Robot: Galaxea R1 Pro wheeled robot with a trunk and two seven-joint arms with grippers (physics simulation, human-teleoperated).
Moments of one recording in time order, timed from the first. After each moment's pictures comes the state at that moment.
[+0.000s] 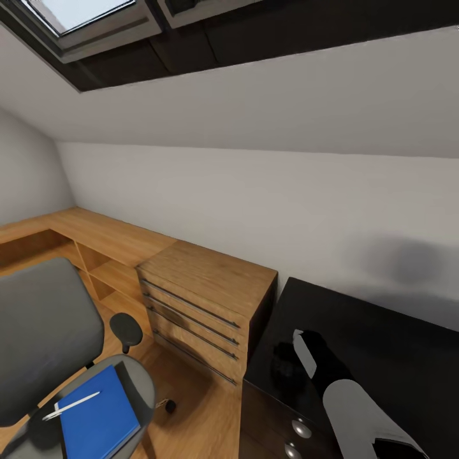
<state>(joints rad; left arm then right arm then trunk) -0.21 -0.08 0.18 -0.17 0.10 -0.49 0.00 -0.73 0.11 -0.16 -0.57 -0.19 0.70 -0.24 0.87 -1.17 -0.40</state>
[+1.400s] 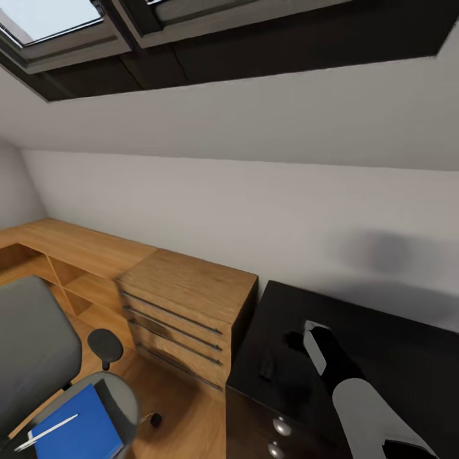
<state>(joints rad) -0.21 -0.08 0.18 -0.17 0.10 -0.49 0.00 -0.72 0.06 -0.17 -0.62 -0.19 0.60 -0.25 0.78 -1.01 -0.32</state>
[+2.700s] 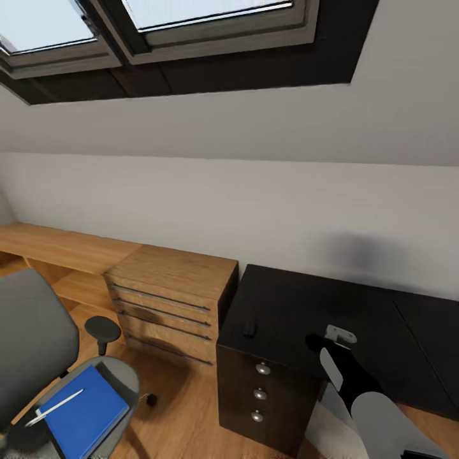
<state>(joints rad) -0.21 -0.08 0.18 -0.16 0.10 -0.49 -0.01 -0.68 -0.02 -0.17 -0.55 -0.18 0.26 -0.25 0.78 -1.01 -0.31</state>
